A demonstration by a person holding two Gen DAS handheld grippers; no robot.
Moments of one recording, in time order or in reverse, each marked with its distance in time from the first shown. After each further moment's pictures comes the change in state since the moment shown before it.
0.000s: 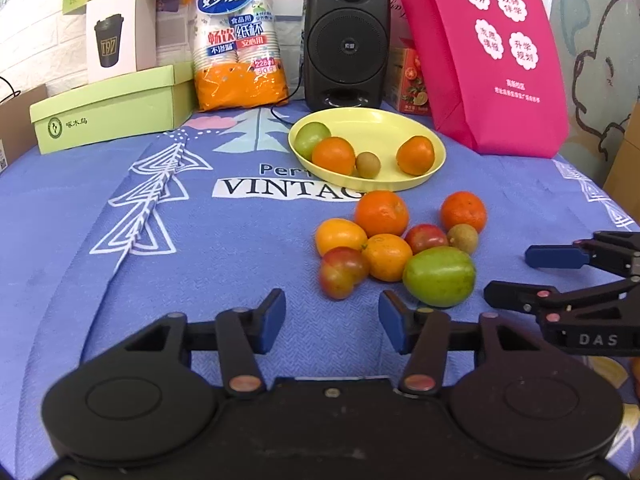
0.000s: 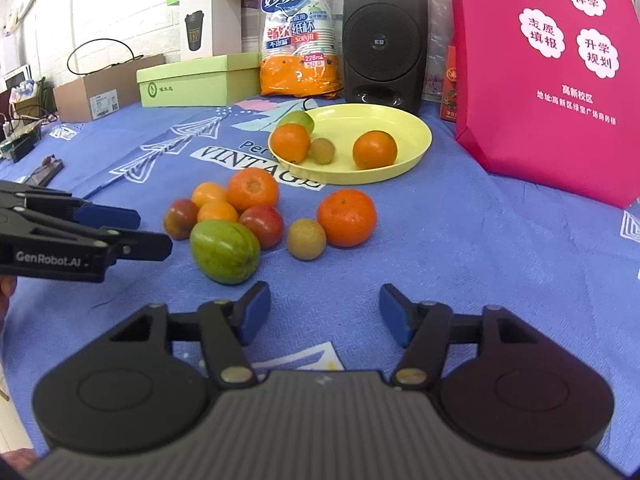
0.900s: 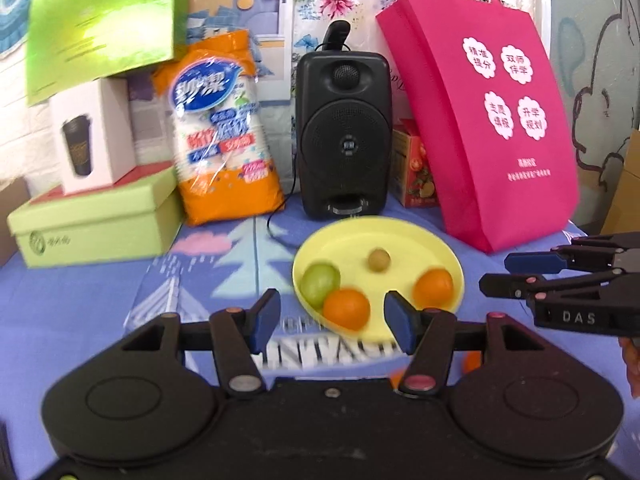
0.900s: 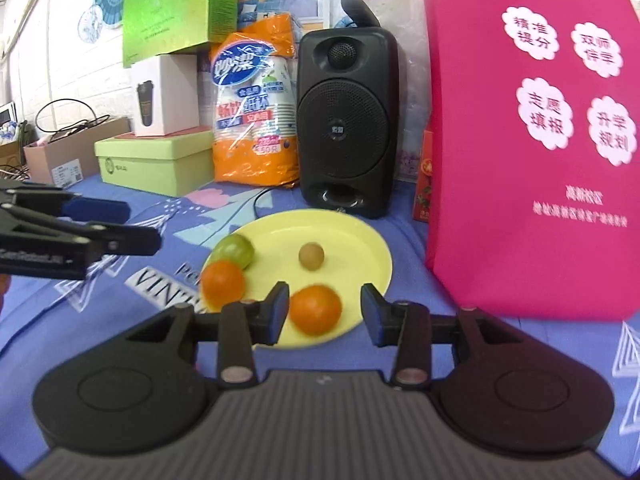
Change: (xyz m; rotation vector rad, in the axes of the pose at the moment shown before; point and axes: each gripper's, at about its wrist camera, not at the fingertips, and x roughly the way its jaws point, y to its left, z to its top) left arm 0.021 0.009 0.106 0.070 -0.136 -0.009; right arm 0.034 -0.049 0.099 0.027 -0.119 -0.007
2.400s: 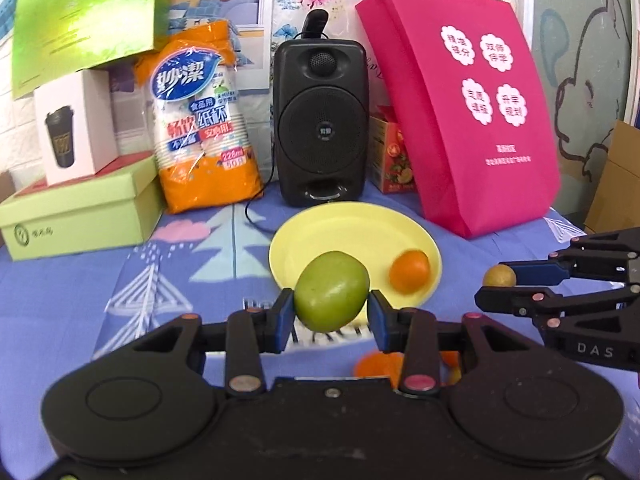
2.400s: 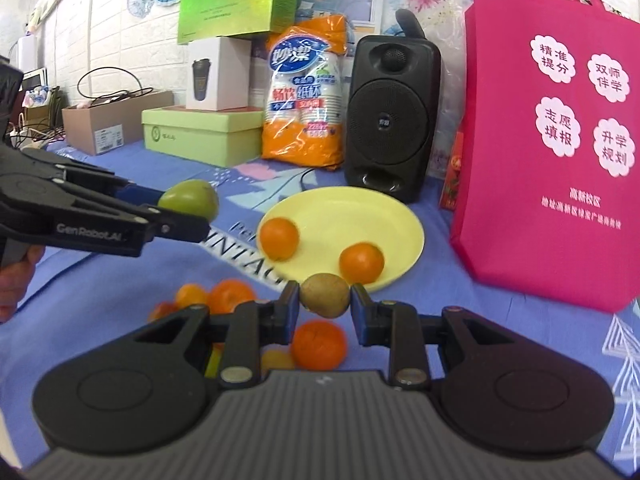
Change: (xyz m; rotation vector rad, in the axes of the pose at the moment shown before) left arm 0.006 -0.010 0.001 0.029 0.014 -0.047; right arm -0.028 0.026 -0.012 -0.110 0.011 0.040
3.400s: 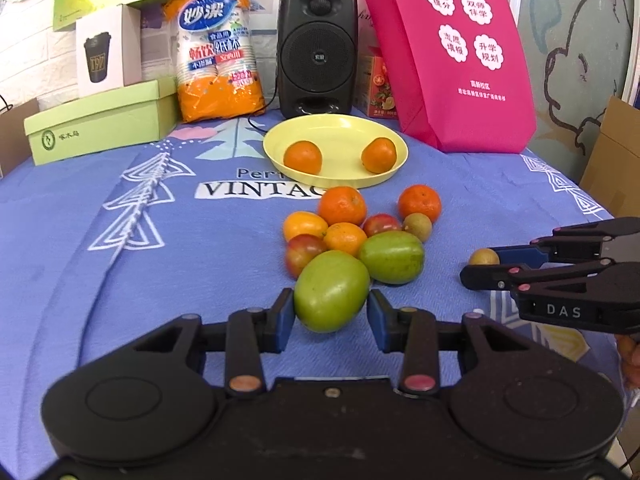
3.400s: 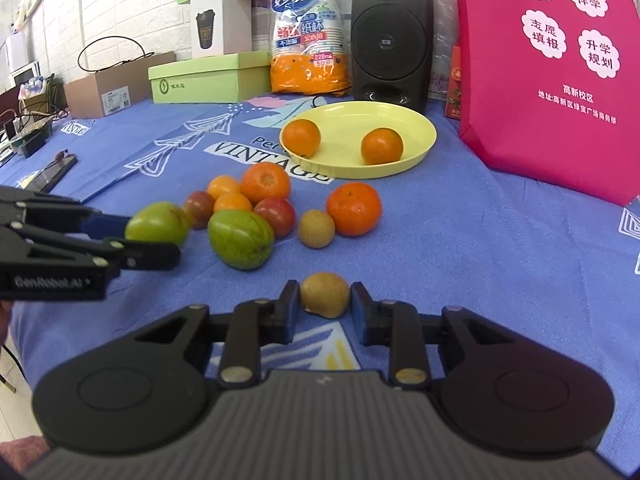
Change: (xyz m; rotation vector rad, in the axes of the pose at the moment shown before) left arm -0.075 -0.028 -0.107 -0.061 0.085 0.002; right arm -0.035 0.033 -0.084 0.074 0.120 0.016
